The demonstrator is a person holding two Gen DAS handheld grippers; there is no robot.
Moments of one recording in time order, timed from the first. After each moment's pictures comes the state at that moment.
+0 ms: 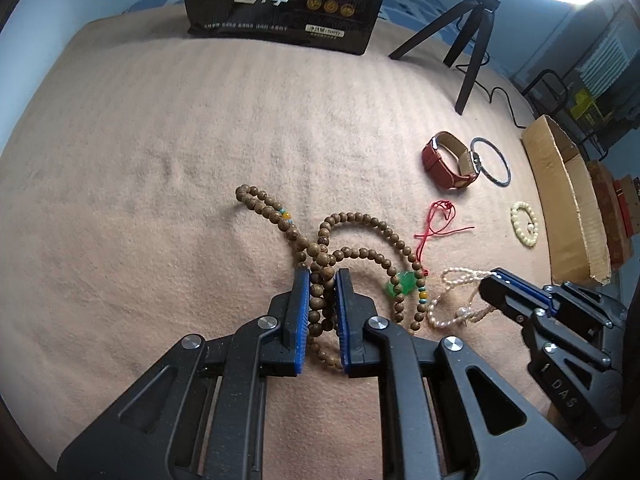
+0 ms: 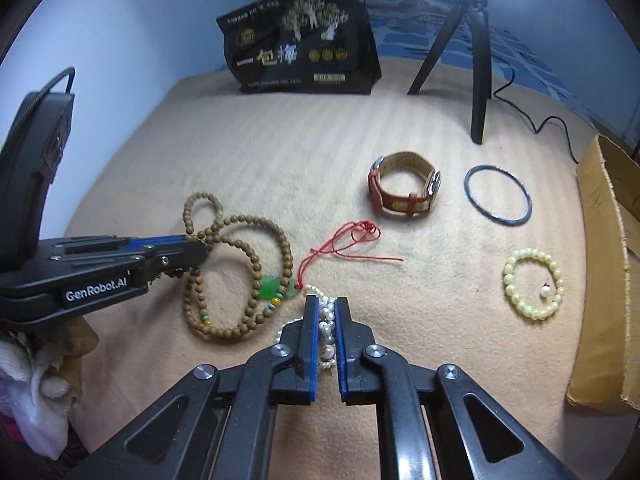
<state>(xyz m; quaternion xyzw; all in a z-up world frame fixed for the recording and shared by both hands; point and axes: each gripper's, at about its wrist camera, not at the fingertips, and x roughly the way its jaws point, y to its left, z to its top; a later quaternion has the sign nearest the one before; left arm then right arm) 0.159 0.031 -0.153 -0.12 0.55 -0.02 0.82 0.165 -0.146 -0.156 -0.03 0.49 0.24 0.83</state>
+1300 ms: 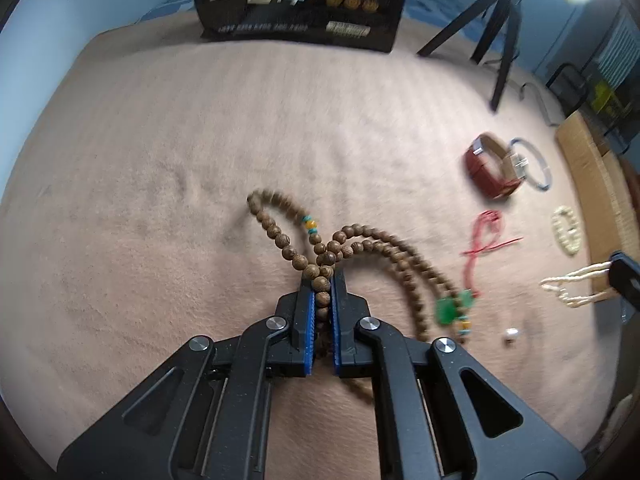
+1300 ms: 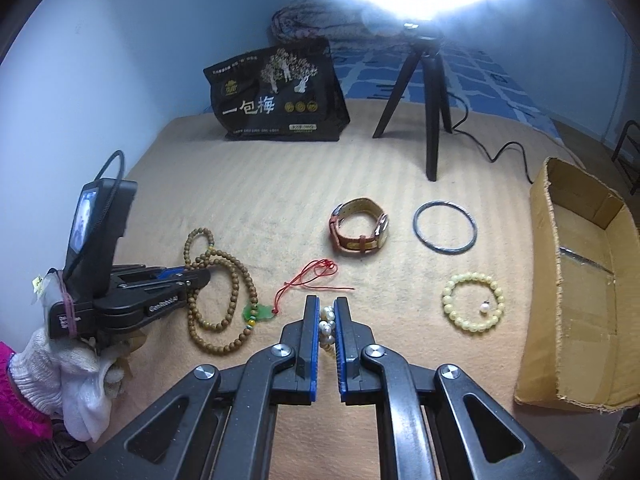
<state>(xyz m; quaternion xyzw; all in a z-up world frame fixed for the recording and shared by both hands) 0.177 0.032 -0.174 -0.09 0.54 0.02 0.84 0.154 -0.182 -0.113 -0.02 0.45 0.22 0.87</state>
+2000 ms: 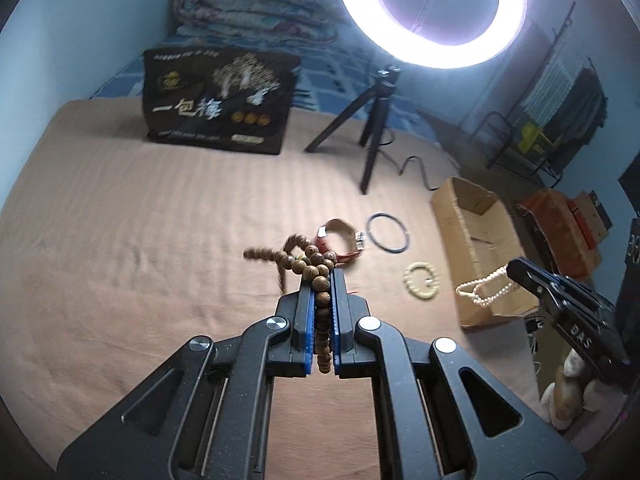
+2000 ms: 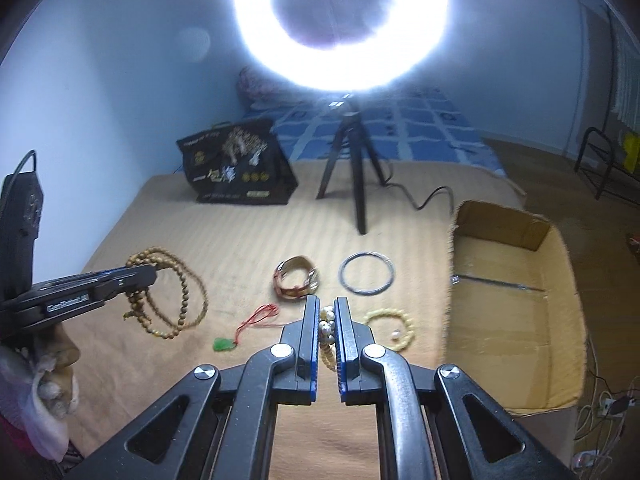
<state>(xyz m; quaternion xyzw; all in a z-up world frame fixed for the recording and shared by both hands) 0.147 -0.013 -0.054 -0.14 0.44 -0.08 0.89 0.141 -0.252 -0.050 0.01 0.38 0.16 0.91</state>
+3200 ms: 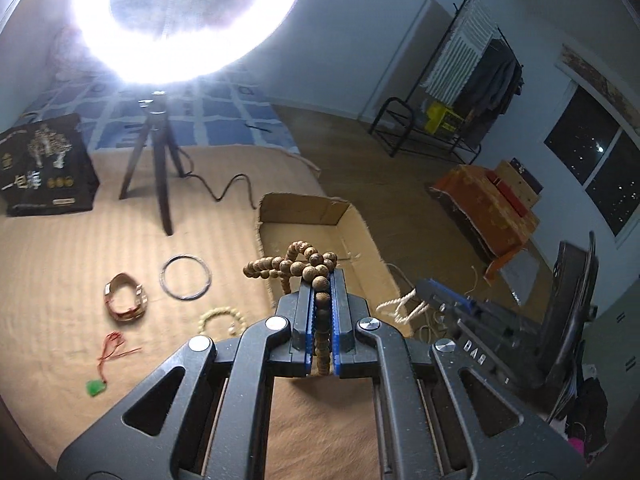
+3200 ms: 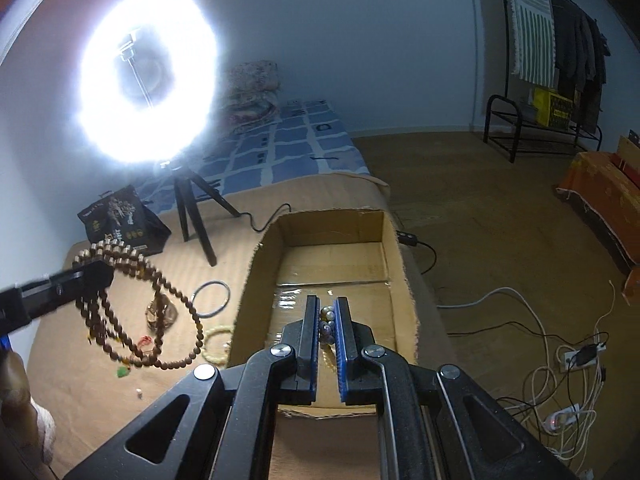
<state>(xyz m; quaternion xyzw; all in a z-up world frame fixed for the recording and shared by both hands) 0.186 -0.213 -0.005 -0.12 0.40 -0.24 0.88 0.140 -0.415 -0.048 0.07 0.37 0.01 0.93</state>
